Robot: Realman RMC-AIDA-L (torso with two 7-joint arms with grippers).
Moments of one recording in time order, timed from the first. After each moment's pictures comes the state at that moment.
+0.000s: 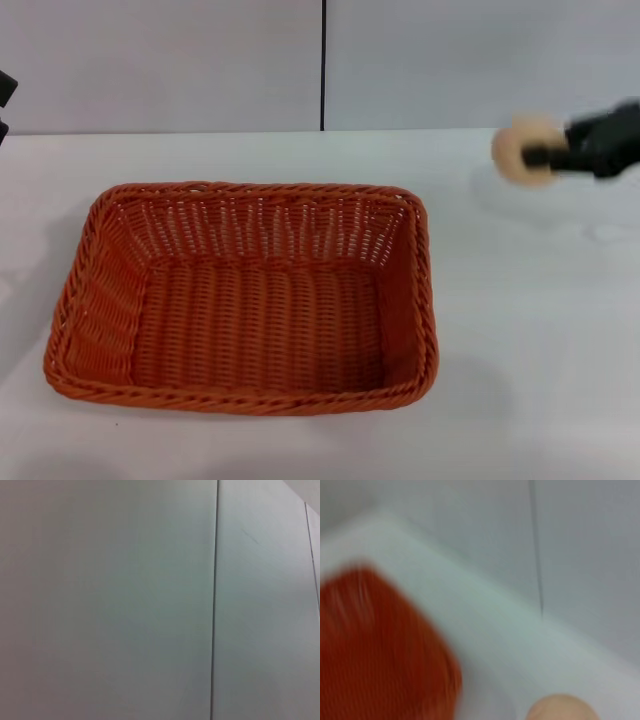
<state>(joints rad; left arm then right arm) -0.27 -2.06 0.40 0.28 1.36 1.90 -0.80 0.61 1.99 -0.75 -0.97 -2.19 -1.55 1.82</state>
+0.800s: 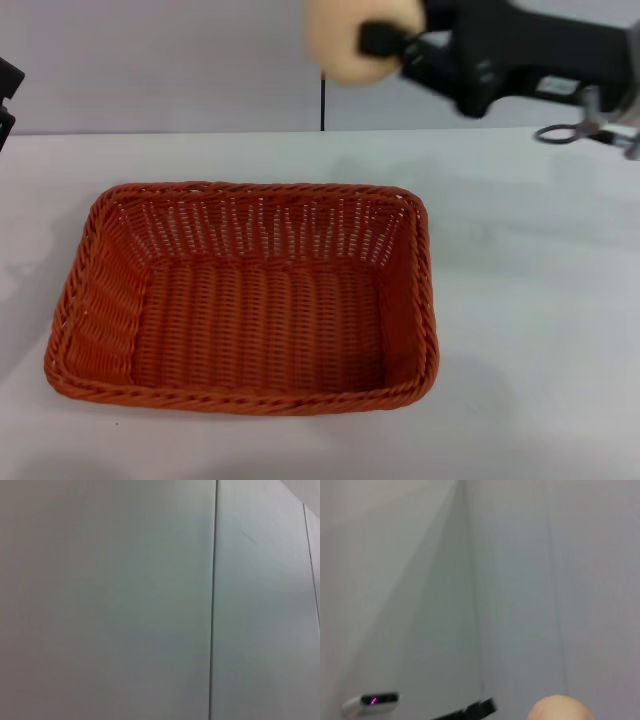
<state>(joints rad) -0.29 -2.06 0.40 0.28 1.36 1.89 -0.80 0.68 2.07 -0.93 -0.68 -1.50 -1.66 1.32</state>
